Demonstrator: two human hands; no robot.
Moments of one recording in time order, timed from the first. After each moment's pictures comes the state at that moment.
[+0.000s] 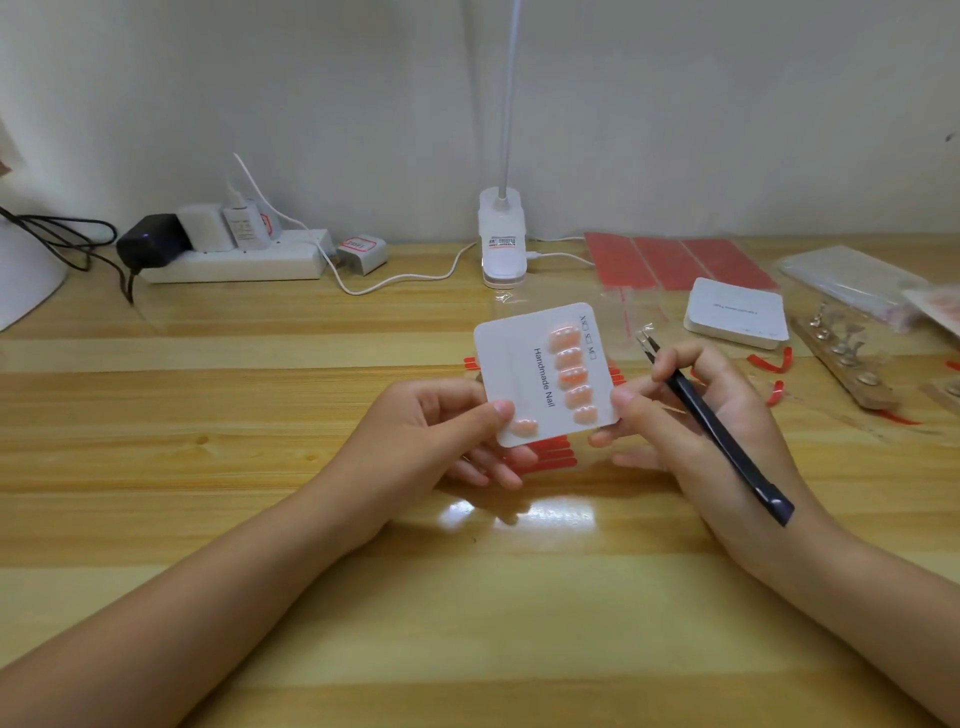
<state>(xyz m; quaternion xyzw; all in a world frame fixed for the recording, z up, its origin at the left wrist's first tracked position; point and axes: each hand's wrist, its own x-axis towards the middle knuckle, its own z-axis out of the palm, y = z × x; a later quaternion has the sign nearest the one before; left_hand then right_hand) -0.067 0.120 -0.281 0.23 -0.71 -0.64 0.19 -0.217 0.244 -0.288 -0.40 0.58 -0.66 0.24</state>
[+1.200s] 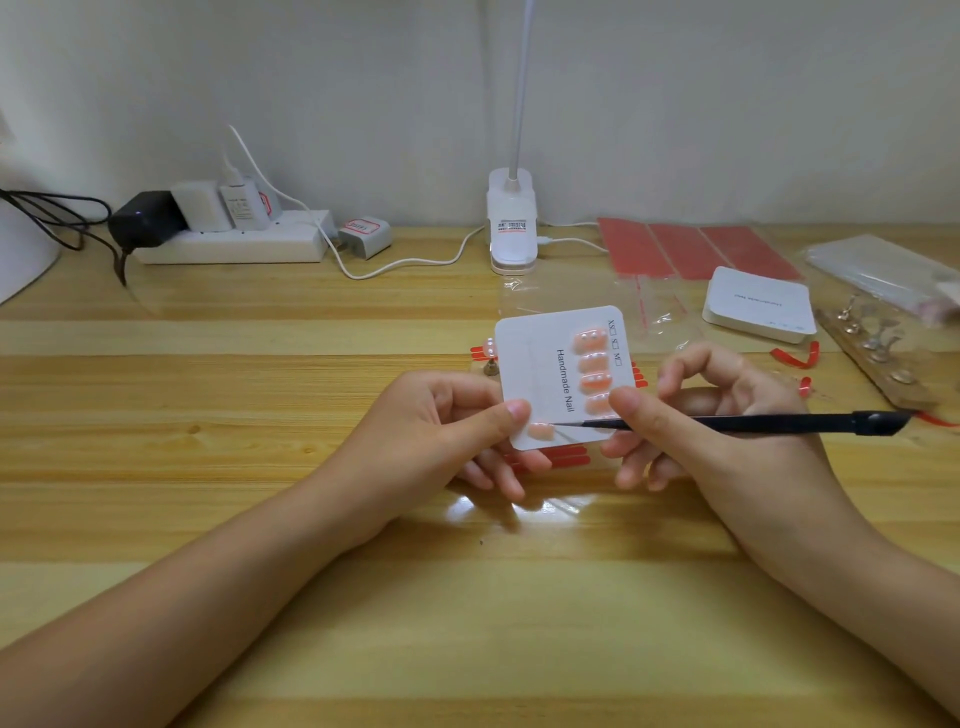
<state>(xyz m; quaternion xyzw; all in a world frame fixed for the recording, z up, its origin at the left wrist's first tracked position) -0.070 0.116 -0.284 0.22 -0.72 -0.64 0.16 -0.212 0.243 -0.279 -0.39 0.59 -0.65 0.27</state>
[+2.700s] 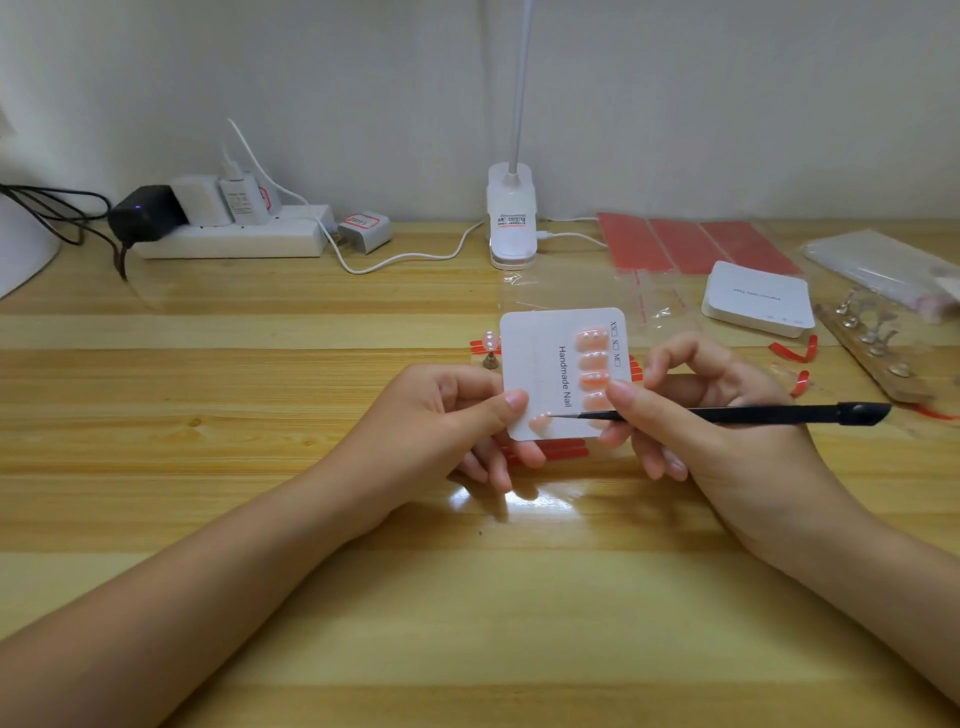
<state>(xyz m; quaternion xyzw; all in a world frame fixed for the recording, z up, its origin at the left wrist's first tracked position) -0.072 0.117 -0.282 0.23 -0.73 -0.63 0.16 -0.217 0.239 -0.285 -0.41 0.54 -0.67 0.31</state>
